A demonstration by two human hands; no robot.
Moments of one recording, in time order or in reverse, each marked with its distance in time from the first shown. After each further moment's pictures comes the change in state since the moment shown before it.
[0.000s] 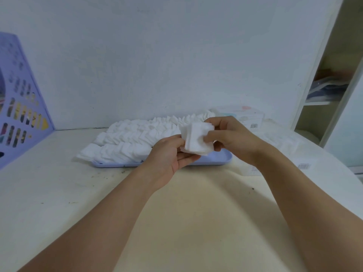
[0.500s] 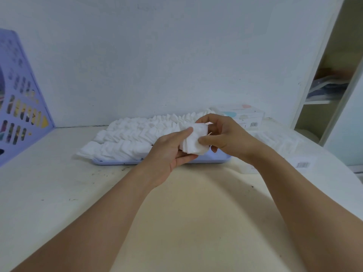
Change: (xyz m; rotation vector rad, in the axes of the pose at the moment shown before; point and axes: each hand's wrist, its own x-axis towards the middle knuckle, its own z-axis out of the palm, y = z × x) left_hand 0.003 -0.002 -0.002 0.048 0.003 0.025; right_hand 0.003 0.008 0.002 -0.155 0.041 0.005
